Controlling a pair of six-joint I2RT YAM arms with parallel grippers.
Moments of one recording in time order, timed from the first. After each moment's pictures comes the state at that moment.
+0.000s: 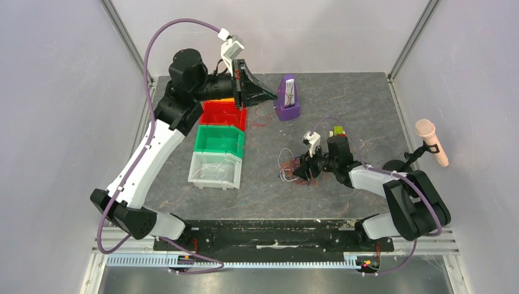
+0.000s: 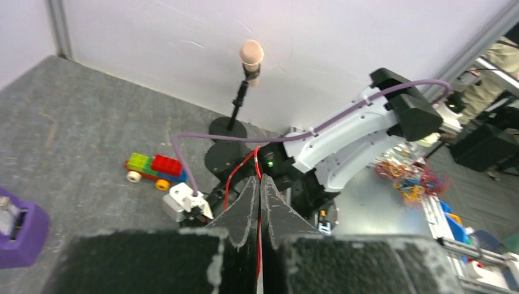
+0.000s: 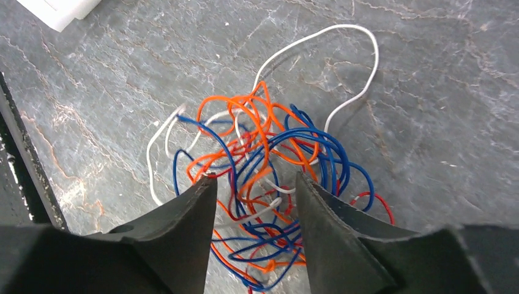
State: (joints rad) left arm -0.51 1.42 1.65 -0.20 0.95 -0.37; right arm 0.37 1.42 0.45 0.32 -0.63 -0.08
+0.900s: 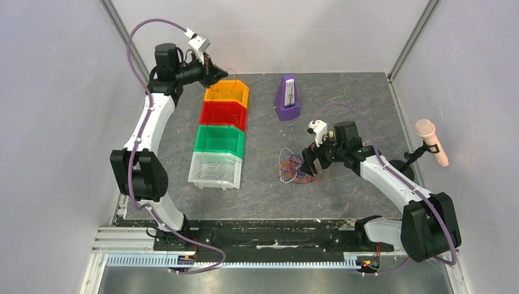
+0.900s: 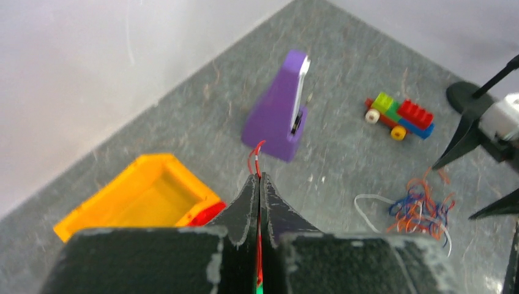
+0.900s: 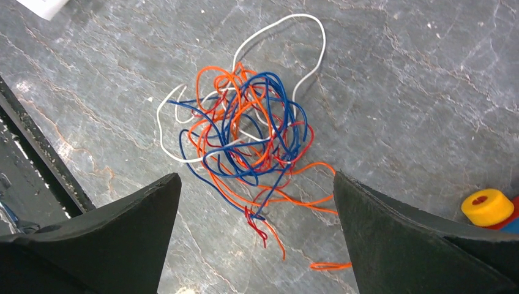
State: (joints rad) left arm -0.08 1.71 1.70 -0.24 0.84 0.11; right arm 0.32 1.24 0.73 -0.30 -0.54 -0.23
